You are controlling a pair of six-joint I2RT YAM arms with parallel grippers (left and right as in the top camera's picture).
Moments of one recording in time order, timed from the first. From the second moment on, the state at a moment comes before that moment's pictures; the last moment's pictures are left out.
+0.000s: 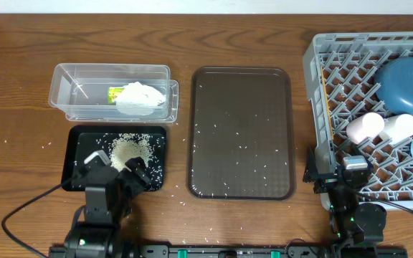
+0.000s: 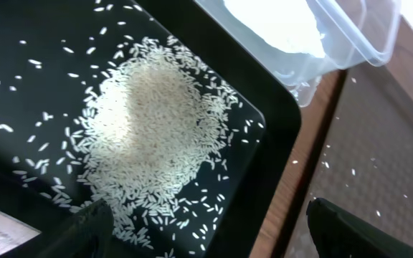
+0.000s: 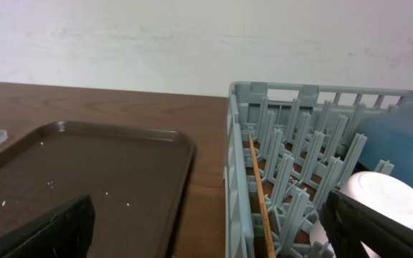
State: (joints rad) left arm -0.08 0.45 0.37 -0.68 -0.04 -0.77; right arm 0.04 0.01 0.01 -0.07 -0.07 -0.01
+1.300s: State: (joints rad) left arm -0.09 0.01 0.03 -0.02 -0.06 -0.40; right arm 0.04 0.01 0.01 -0.07 -0.07 -0.01
